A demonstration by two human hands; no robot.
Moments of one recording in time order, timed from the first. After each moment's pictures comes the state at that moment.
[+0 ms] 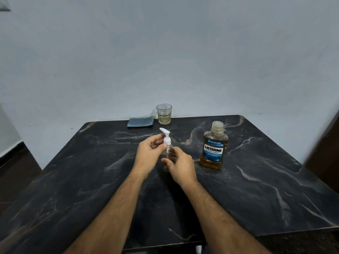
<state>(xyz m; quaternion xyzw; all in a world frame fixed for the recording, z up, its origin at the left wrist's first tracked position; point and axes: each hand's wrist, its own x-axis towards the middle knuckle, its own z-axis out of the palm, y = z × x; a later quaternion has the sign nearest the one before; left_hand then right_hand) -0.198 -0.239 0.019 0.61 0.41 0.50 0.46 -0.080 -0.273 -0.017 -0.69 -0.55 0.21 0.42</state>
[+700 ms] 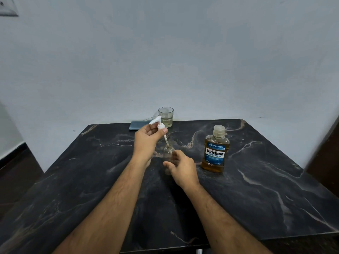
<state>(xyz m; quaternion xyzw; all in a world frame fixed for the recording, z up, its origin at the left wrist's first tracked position) -0.196 -0.228 0.060 0.51 0.39 0.58 0.51 -0.081 -0.273 -0.017 -0.69 -0.54 0.23 0.43</state>
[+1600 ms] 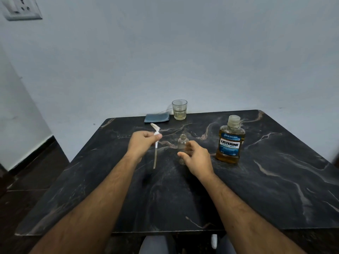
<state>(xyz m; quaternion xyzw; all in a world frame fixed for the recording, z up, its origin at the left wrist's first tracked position) -0.263 -0.216 0.039 0.59 0.57 0.42 0.39 -0.077 -0.275 -0.014 -0.69 -0.56 0.20 0.41</state>
